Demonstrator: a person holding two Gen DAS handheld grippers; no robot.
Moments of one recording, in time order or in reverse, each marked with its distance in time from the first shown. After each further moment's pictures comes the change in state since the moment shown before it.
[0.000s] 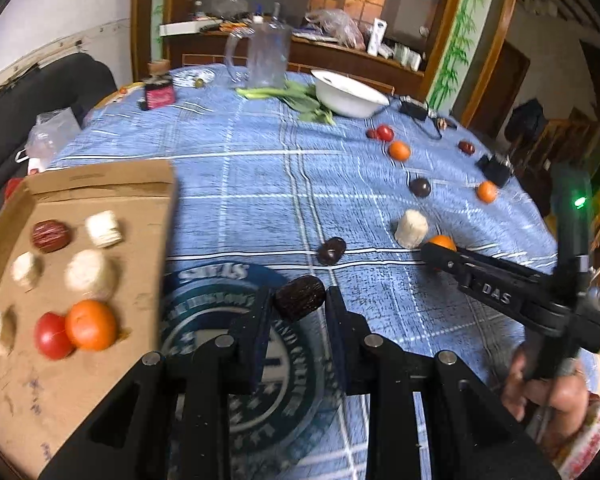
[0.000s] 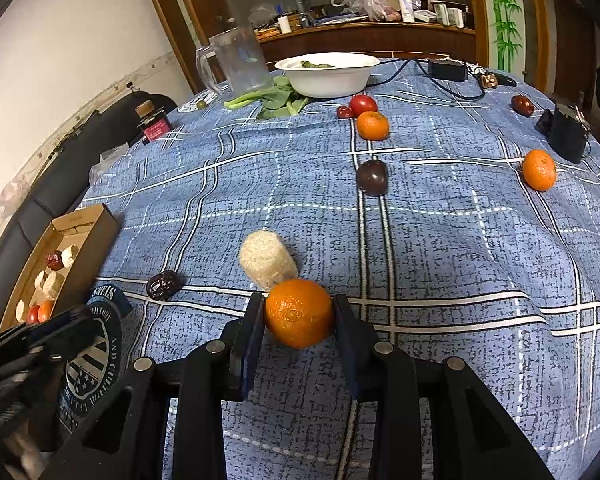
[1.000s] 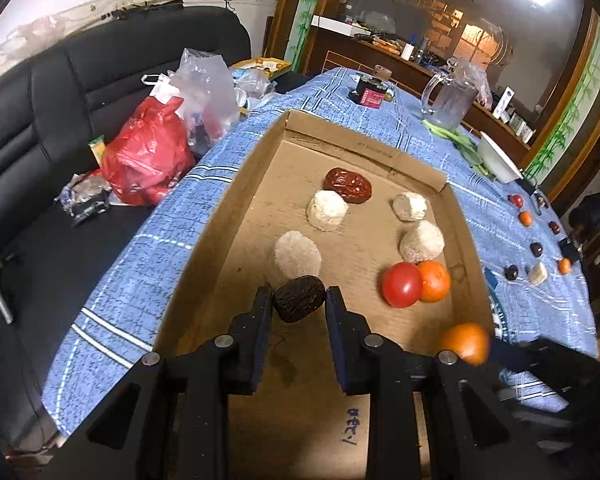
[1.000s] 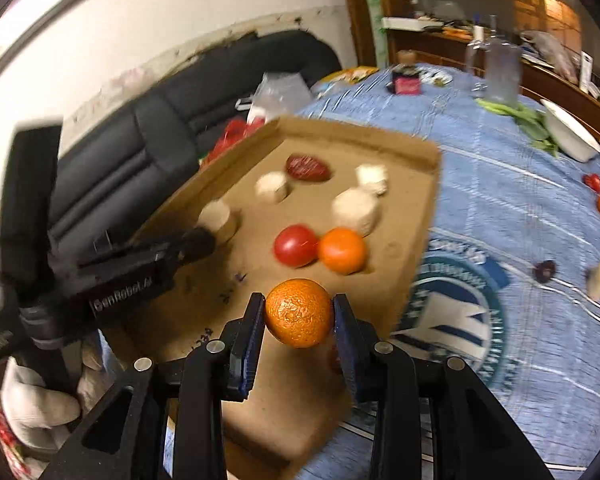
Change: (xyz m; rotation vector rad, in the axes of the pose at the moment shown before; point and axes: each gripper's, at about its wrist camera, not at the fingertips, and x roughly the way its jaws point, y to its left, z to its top) left arm -0.078 0.204 -0.053 -0.330 -0.031 0.190; right arm 0.001 0.279 -0.070 -0.414 0.133 0.265
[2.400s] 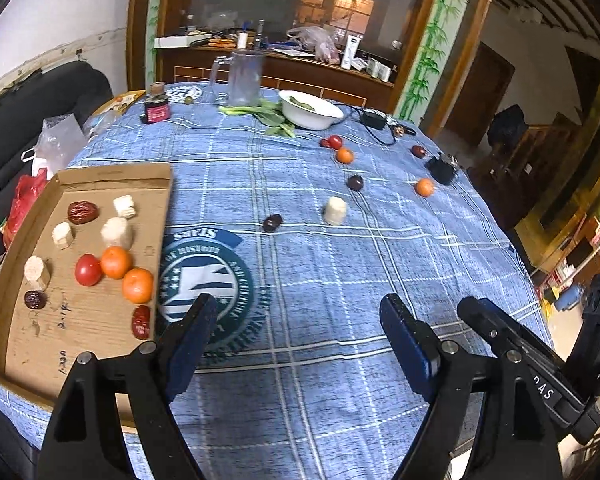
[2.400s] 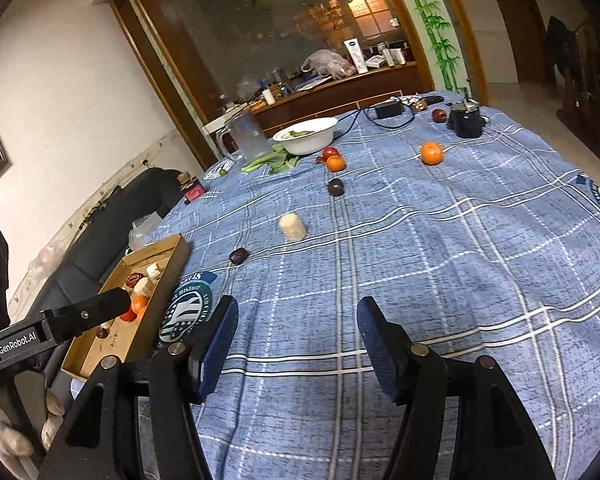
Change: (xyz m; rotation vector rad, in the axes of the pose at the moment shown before) left arm -0.062 -0.242 -0.063 0.348 0.028 -0.245; right arm -0.218 -0.192 -0.158 0.558 -0.402 -0.254
